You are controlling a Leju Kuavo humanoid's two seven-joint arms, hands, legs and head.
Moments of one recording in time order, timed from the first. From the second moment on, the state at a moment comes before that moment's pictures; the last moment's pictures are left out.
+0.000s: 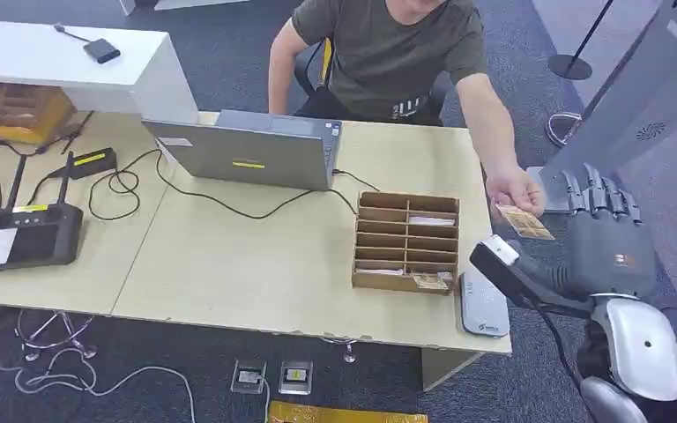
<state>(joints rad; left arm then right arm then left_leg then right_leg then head) -0.15 -0.15 1.27 -0.14 -1.24 0.32 -0.08 -0.34 -0.56 0.46 -1.90 1.14 0.19 0.68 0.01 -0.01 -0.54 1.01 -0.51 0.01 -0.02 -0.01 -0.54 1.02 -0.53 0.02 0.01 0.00</state>
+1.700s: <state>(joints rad) -0.15 -0.16 1.27 -0.14 -1.23 0.34 -0.07 -0.48 -0.38 0.62 -1.59 1.18 0.09 0.68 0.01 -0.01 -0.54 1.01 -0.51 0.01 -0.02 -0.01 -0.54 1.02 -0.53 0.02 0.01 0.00</state>
